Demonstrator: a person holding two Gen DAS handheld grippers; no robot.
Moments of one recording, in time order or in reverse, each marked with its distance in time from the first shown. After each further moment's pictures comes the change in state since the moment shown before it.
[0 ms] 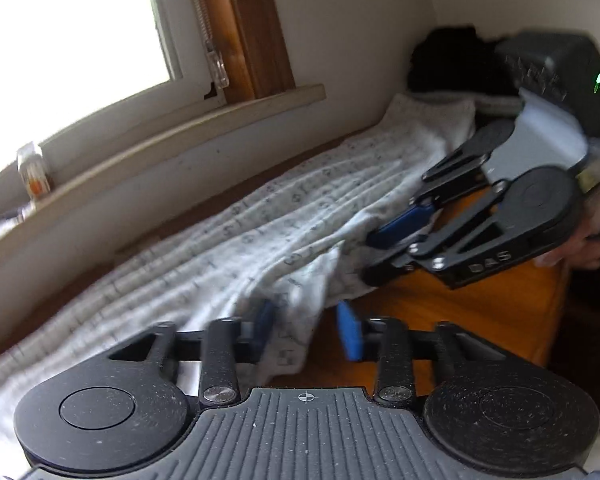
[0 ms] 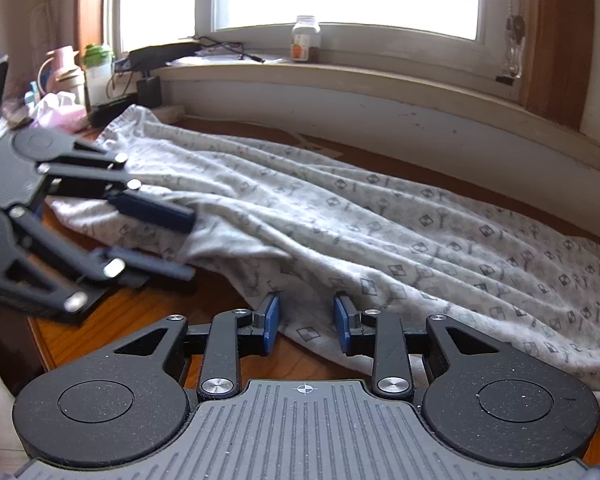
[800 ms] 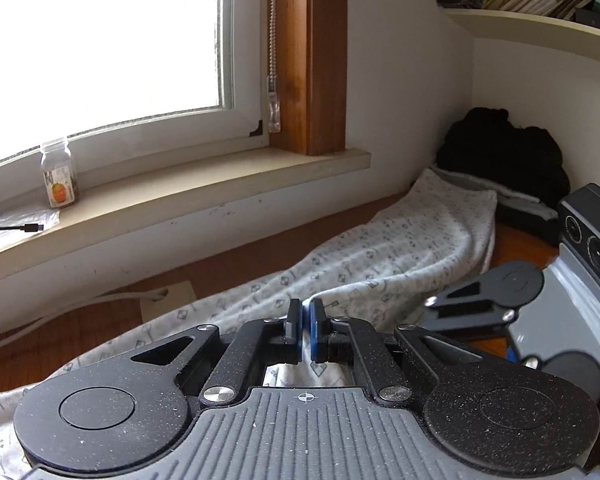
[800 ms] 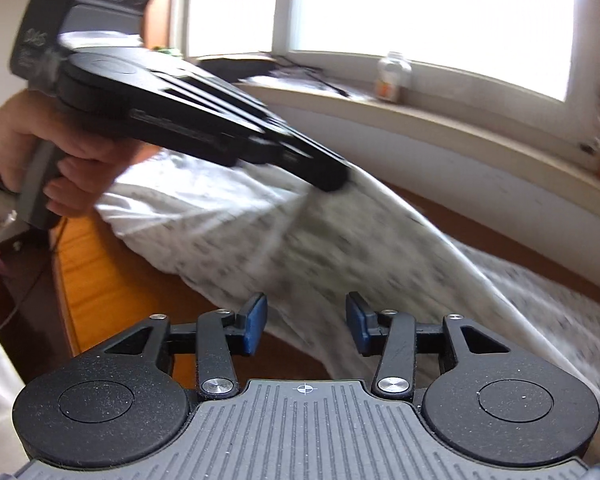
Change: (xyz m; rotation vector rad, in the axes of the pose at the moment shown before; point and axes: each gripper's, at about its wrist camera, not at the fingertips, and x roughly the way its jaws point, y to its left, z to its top) left arm -0.005 0.089 0.039 -0.199 -0.078 -0.088; right arm 0.021 0.056 0.042 -0.141 -0.064 0.162
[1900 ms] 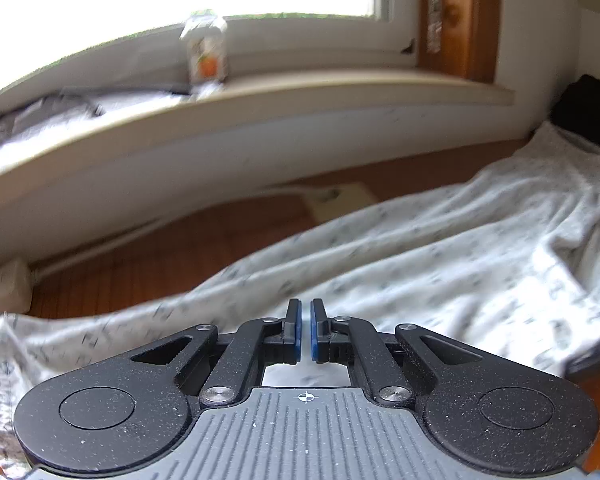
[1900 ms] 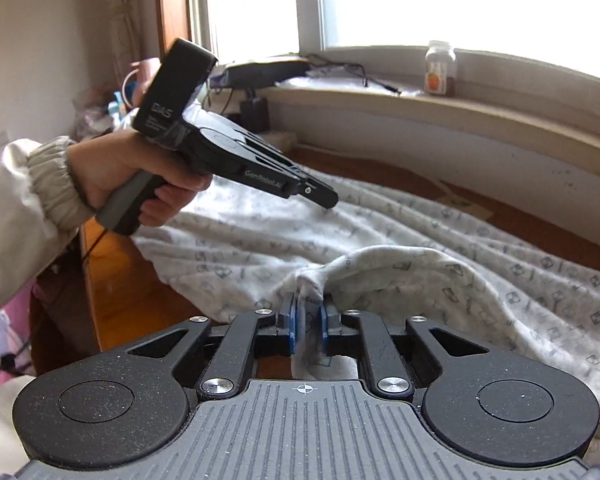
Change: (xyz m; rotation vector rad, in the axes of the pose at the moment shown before) left arm 0.014 0.138 -0.051 -0.116 0.198 0.201; right arm 0.028 0.013 0.014 0.110 0.008 0.110
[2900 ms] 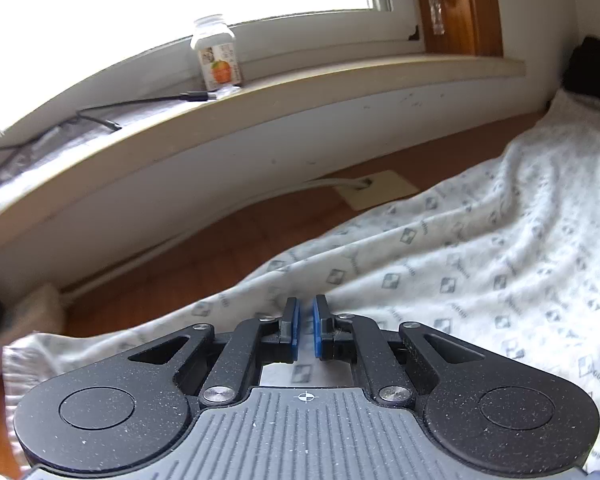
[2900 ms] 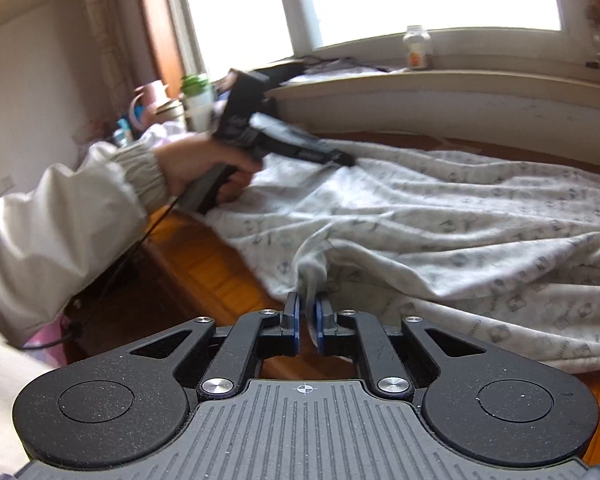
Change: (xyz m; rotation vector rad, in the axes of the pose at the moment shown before) left arm 0.005 0.004 -0.013 0.129 -0.050 0.137; right arm -0.080 0.049 -0.057 0.172 -0.047 -0.019
